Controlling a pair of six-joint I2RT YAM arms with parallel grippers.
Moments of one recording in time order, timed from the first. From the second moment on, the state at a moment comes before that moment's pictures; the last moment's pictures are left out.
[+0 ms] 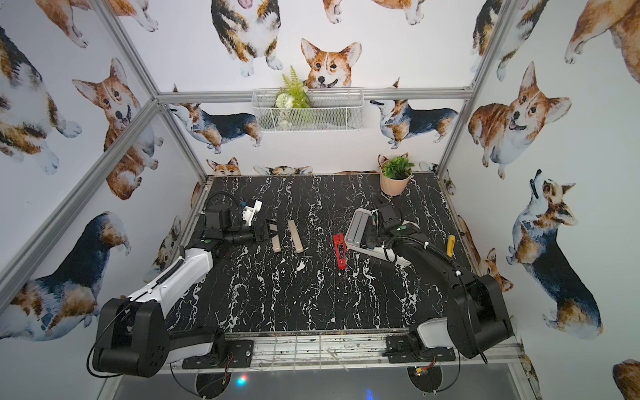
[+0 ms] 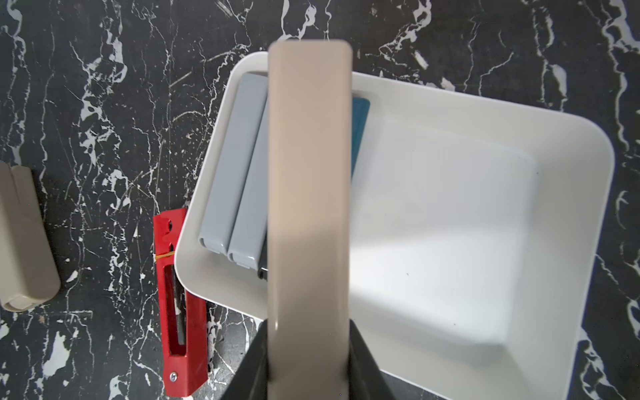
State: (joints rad) left arm -0.15 1.31 0.79 -0.11 0.91 -0.55; right arm 0.41 1.37 0.95 -0.56 0.13 0.44
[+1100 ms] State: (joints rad) left arm -0.15 1.34 0.81 -0.11 0.94 -0.54; right arm 0.30 1.52 0.91 -0.45 0.13 0.42
